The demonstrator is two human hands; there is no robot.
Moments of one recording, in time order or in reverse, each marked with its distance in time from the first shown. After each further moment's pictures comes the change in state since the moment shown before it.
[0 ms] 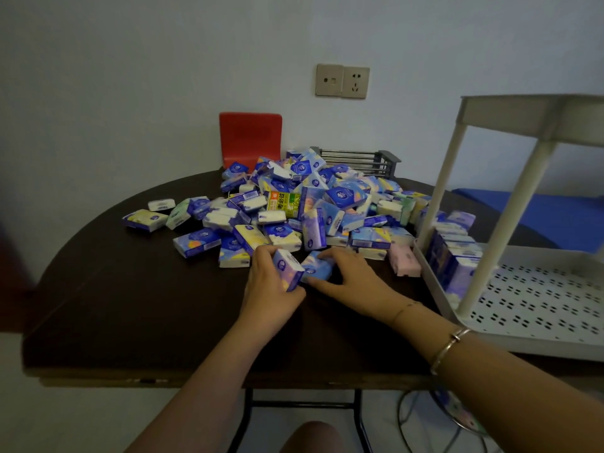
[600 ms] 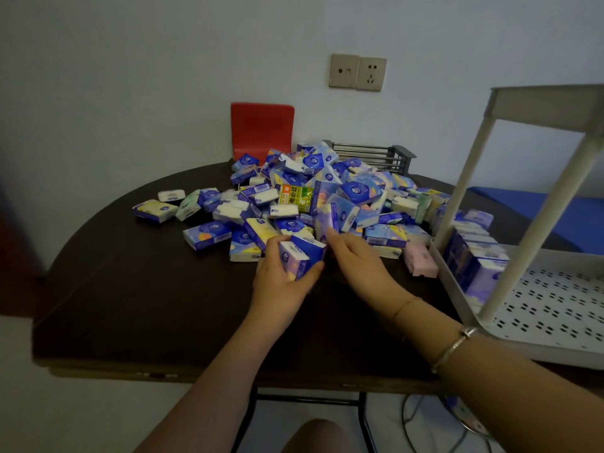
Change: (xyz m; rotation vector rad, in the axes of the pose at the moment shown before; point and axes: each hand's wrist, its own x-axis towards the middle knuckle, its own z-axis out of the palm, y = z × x) left_hand 0.001 0.000 -0.001 -0.300 0.060 -0.064; right_hand 0.012 -0.037 -0.003 0.365 0.144 0.111
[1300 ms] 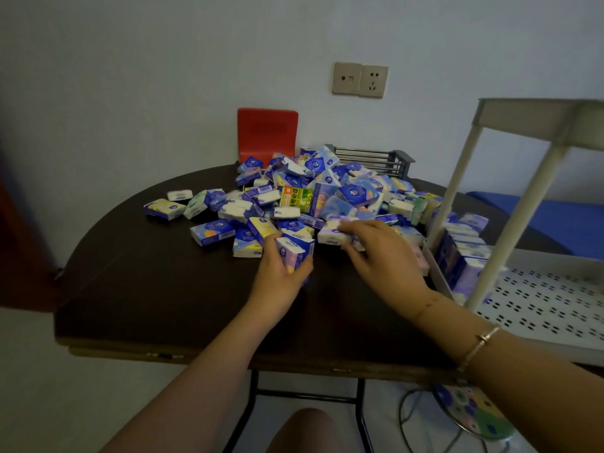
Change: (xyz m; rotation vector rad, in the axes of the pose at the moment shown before) left_hand -0.007 0.014 -0.003 0.017 -0.030 -0.003; right_hand -0.024 0.002 -0.041 -0.576 0.213 -0.428
